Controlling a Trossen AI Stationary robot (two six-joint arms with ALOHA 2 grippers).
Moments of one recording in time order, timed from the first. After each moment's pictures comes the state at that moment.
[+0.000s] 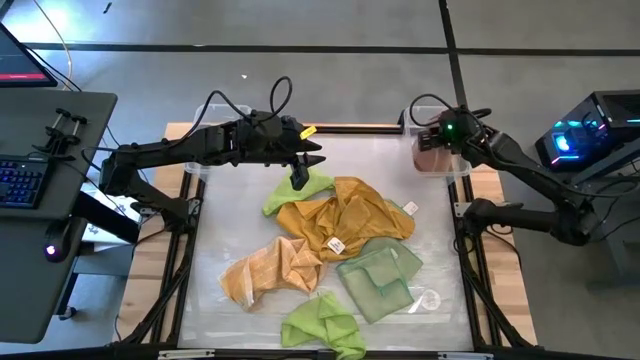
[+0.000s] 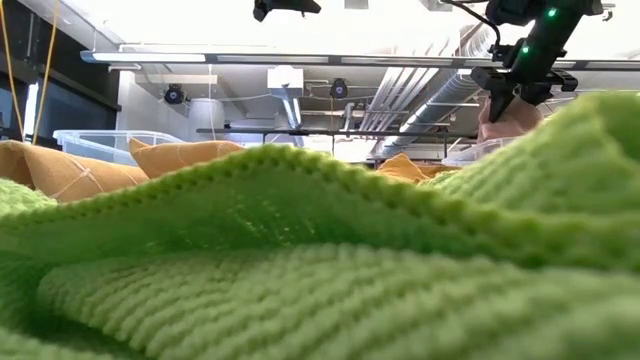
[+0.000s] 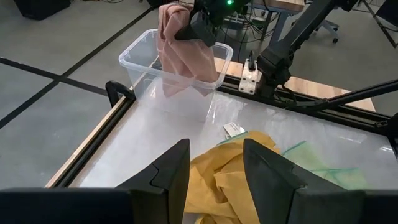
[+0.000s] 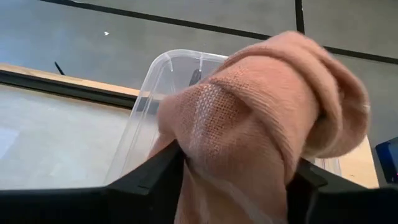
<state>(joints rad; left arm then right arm) 0.16 1.45 1.50 -0.50 -0.12 -0.12 -0.75 0.92 0.90 -0.78 0.49 0.39</state>
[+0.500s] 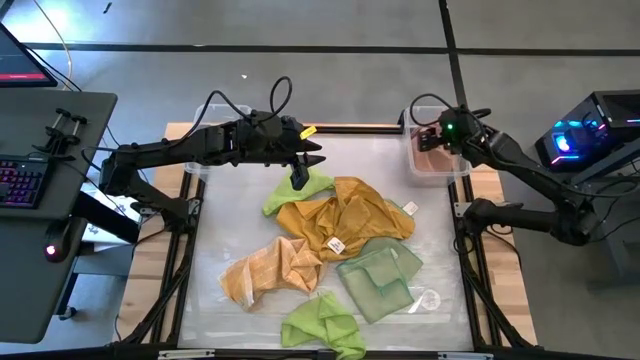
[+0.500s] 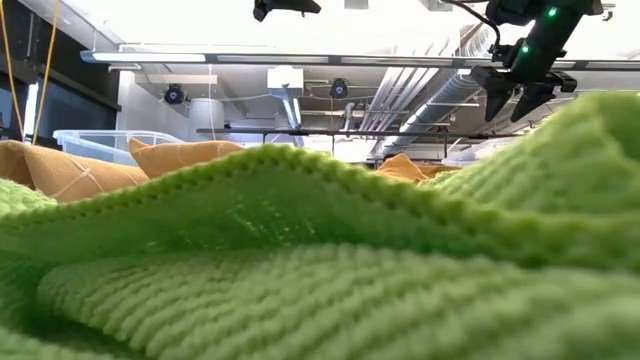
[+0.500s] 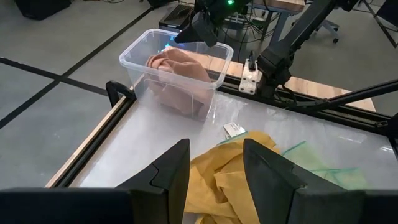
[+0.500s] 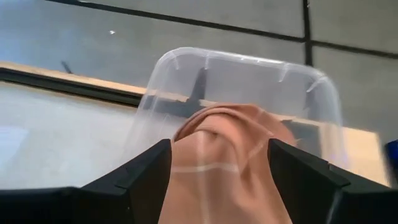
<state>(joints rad) 0.16 1.45 1.50 -0.51 -0.12 -0.12 -0.75 0.92 0.90 -0.78 0.45 0.41</state>
